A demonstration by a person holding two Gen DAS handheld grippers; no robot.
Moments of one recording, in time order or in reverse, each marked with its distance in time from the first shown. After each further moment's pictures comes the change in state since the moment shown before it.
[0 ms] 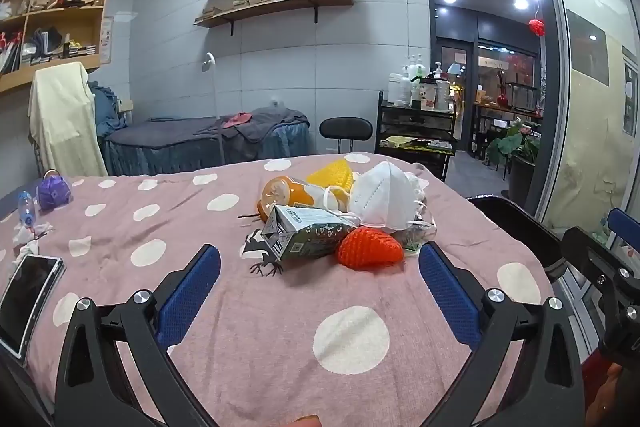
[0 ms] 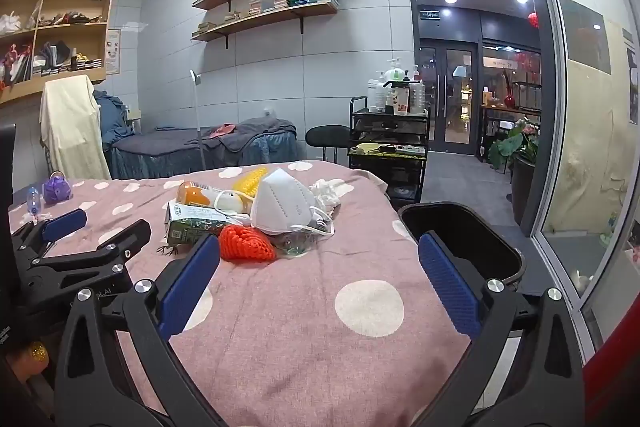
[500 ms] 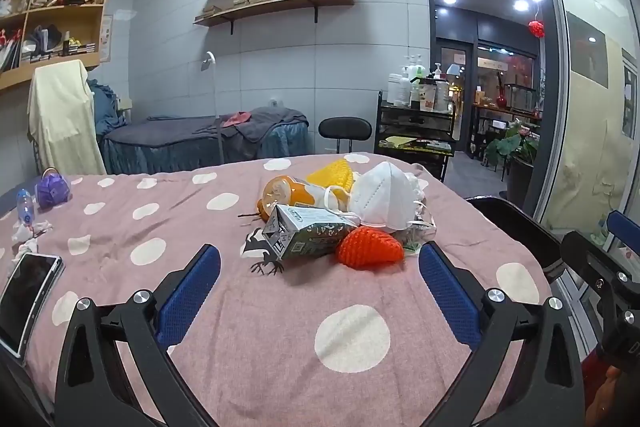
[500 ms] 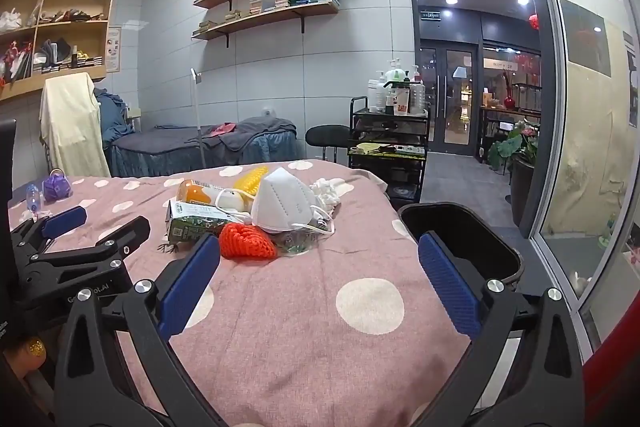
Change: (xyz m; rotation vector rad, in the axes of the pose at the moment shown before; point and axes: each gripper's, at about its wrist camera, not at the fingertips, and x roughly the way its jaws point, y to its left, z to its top) left arm -0.002 0.009 0.007 0.000 0.010 -0.002; right arm -0.002 -0.003 -0.003 -0.012 -0.016 0.000
